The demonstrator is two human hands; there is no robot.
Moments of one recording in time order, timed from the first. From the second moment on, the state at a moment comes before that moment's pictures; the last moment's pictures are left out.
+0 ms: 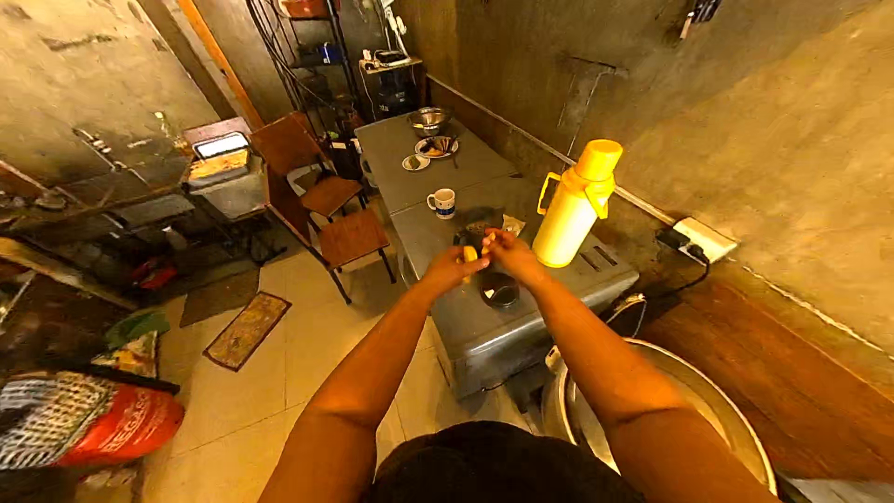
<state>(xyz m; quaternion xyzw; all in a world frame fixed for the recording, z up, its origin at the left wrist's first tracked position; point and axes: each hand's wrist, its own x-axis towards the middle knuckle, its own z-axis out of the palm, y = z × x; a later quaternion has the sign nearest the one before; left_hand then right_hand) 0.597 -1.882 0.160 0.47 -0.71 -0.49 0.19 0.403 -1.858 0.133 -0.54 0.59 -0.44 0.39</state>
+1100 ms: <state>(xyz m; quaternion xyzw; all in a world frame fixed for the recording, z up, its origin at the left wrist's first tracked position) 0.508 -2.167 0.106 0.19 -0.91 -0.36 -0.06 0.397 -2.039 0.081 -0.49 0.85 -0.14 0.15</state>
